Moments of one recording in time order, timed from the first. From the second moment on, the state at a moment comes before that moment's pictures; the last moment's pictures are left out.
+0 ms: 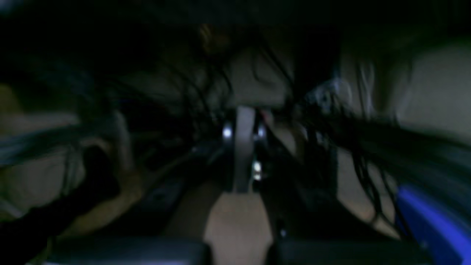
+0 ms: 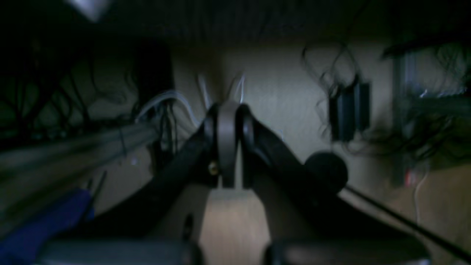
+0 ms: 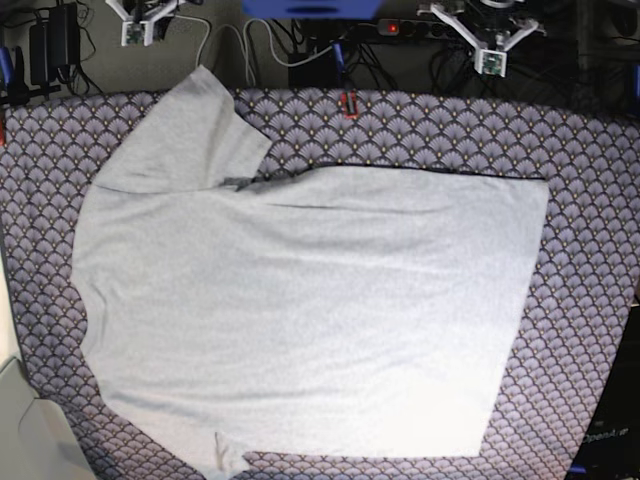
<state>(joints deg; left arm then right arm) 48.5 -9.4 -3.6 105.0 -2.2 -0.2 21.6 -54.7 0.0 8.9 104.0 0.2 0.0 -12.8</state>
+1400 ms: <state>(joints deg) 46.7 -7.9 -7.8 115.8 -2.3 -0.7 26.1 -25.0 3.1 44.0 106.1 32.1 39.5 -63.9</state>
